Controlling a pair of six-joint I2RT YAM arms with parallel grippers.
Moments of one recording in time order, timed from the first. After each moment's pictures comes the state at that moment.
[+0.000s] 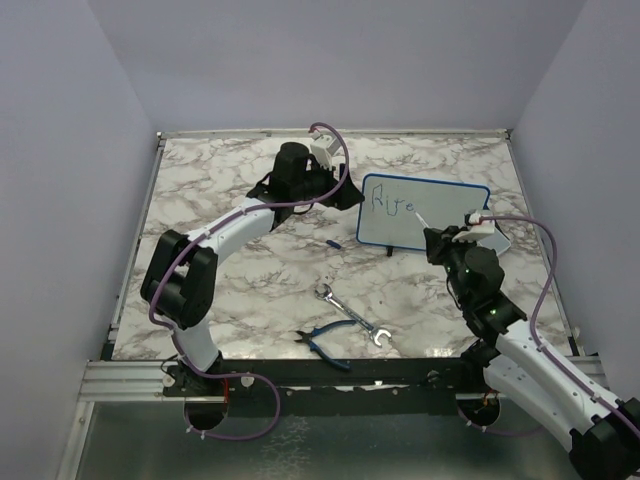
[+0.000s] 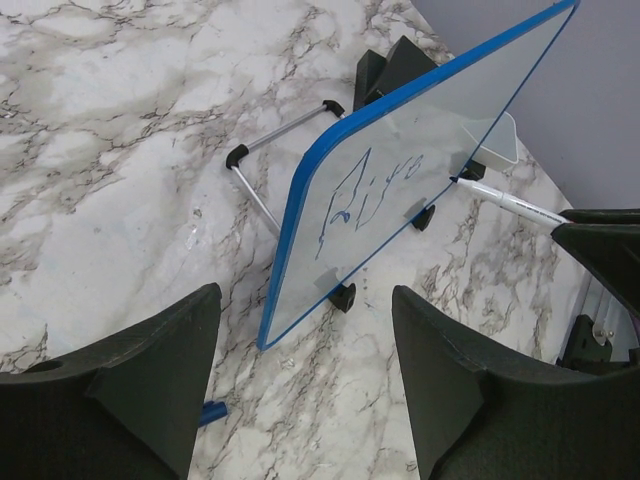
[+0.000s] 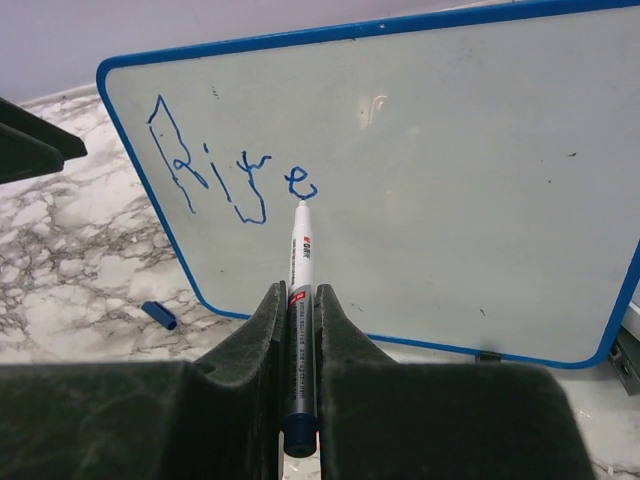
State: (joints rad) left arm -0.53 1.75 1.28 0.13 0.51 -0.34; right arm 0.48 0.68 0.36 0.21 0.34 0.28
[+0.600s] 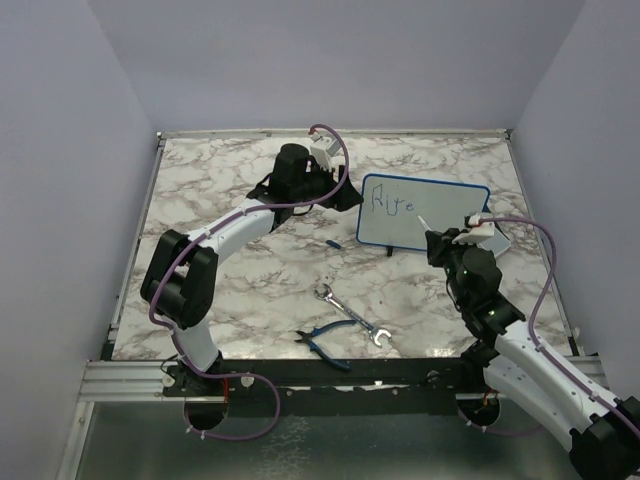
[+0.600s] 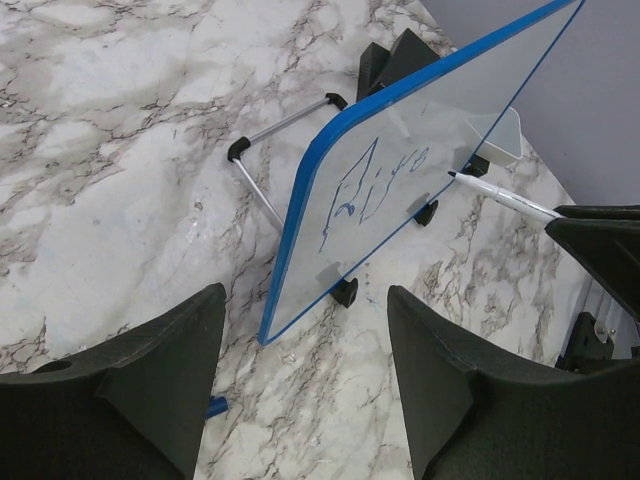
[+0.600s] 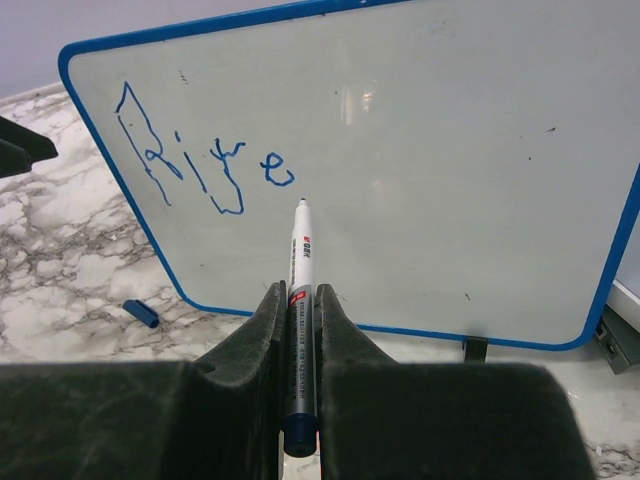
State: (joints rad) left arm -0.53 1.75 1.27 0.12 0.51 -0.34; right arm 0.48 0.67 0.34 0.20 0.38 0.30
